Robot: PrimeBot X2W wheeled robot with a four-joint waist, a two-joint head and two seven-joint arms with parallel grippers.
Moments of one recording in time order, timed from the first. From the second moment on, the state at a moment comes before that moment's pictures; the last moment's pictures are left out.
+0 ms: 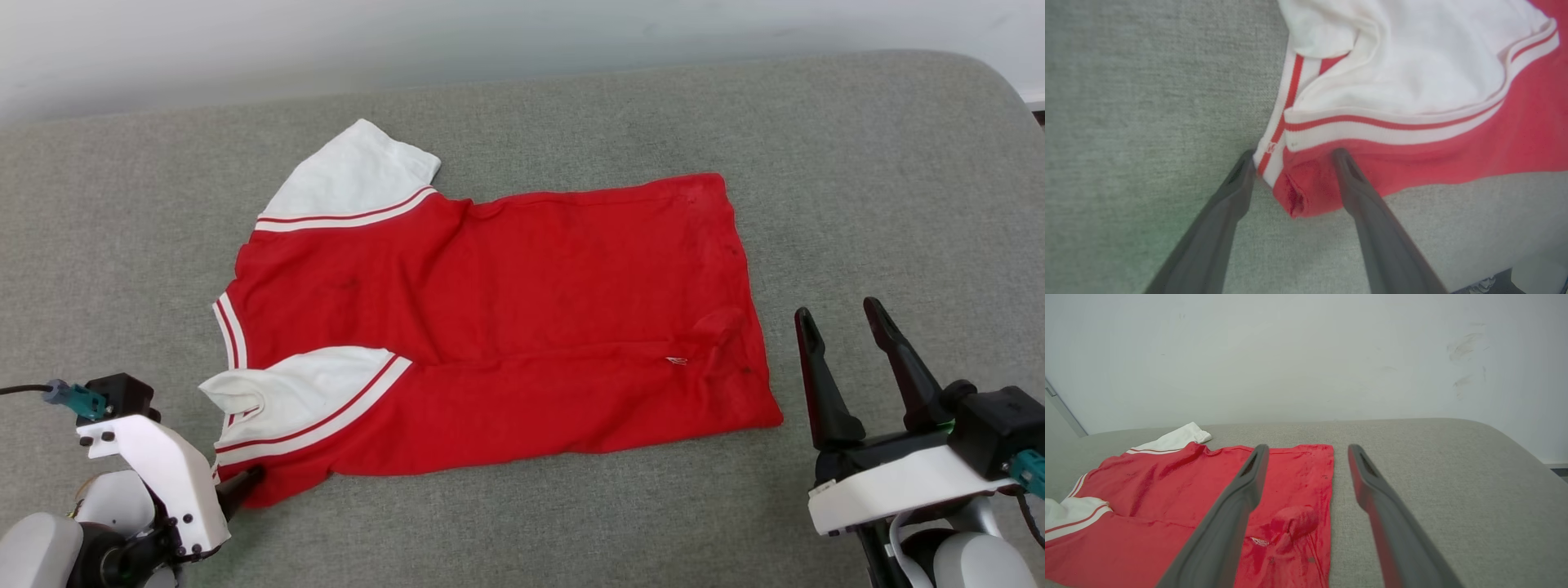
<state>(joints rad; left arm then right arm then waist) -0.17 0.58 -0.22 0.21 -0.91 0.07 0.71 -0.07 -0.08 0.05 -0.08 0.19 0.13 -0.09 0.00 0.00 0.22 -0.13</state>
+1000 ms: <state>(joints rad) -0.18 0.53 -0.26 -0.05 -0.78 0.08 0.48 -0.27 -0.23 0.10 0.27 0.48 0.13 0.71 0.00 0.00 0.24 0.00</state>
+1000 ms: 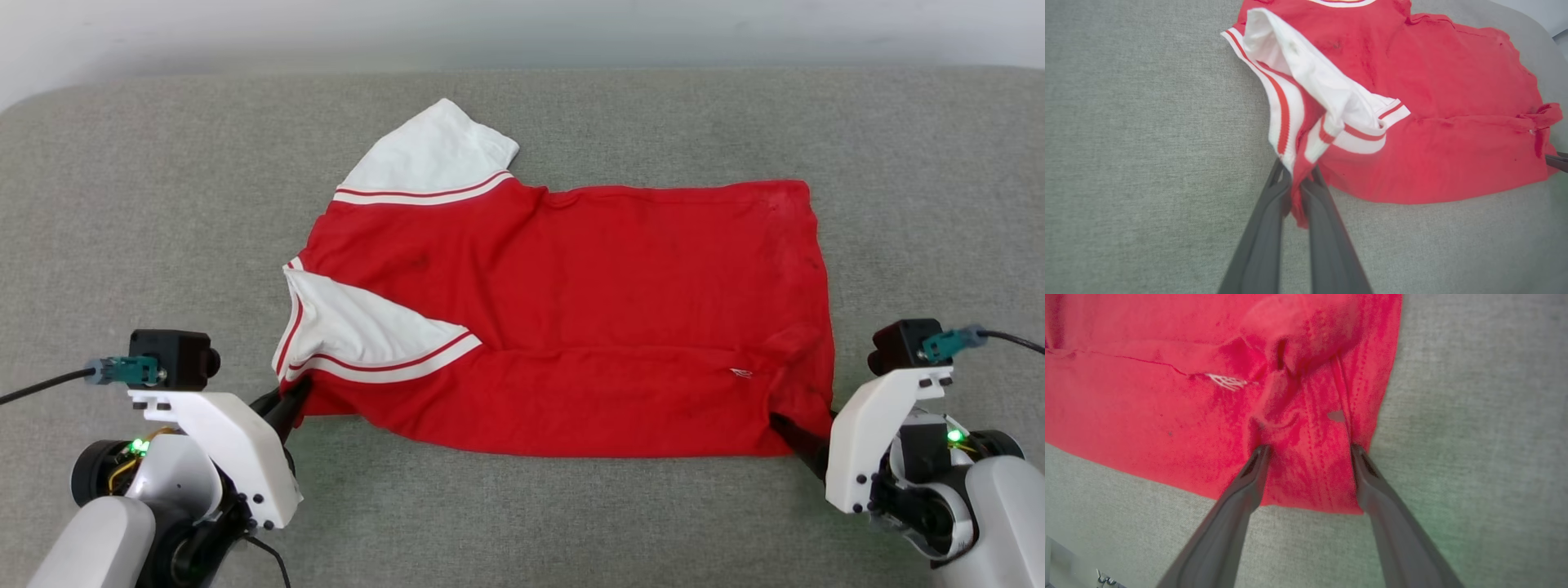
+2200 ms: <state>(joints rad) 0.09 0.45 -0.31 -0.02 -0.79 0.17 0.42 -0.03 -0.29 0.15 0.16 0.53 0.13 0.72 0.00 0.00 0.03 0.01</state>
